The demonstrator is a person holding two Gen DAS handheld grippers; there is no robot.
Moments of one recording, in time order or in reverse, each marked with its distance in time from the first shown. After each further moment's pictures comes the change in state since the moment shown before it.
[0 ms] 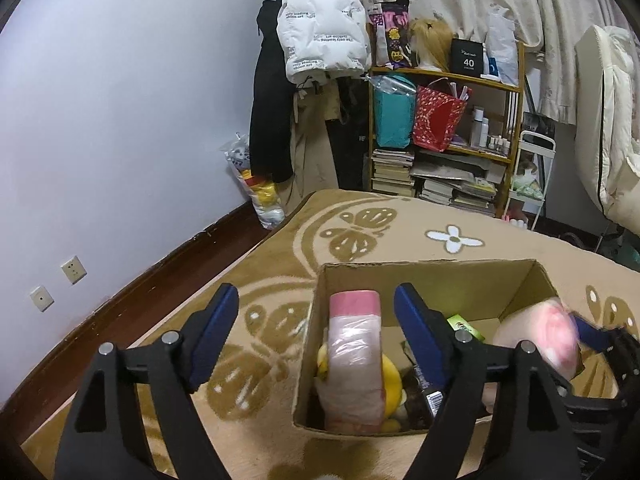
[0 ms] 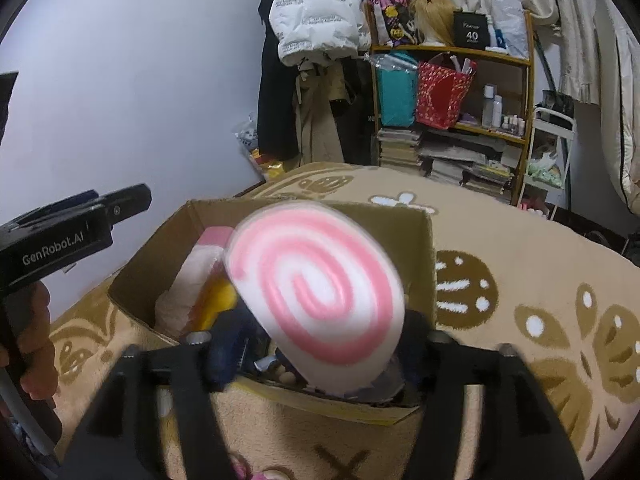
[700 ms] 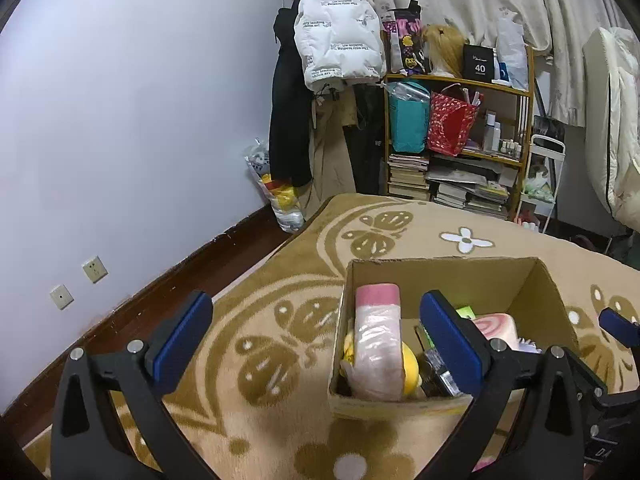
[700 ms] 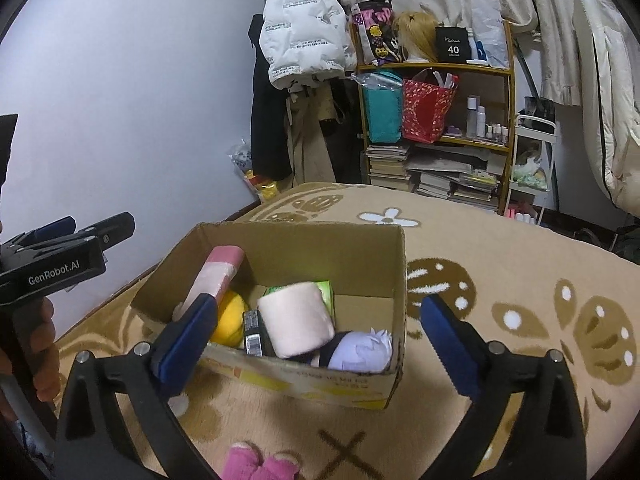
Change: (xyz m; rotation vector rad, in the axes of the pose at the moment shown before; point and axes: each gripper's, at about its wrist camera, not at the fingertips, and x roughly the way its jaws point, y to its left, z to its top) left arm -0.035 0.013 -0.002 -0.006 -0.014 0.050; right arm -0.041 0.002 -0.002 0.035 -0.047 -0.022
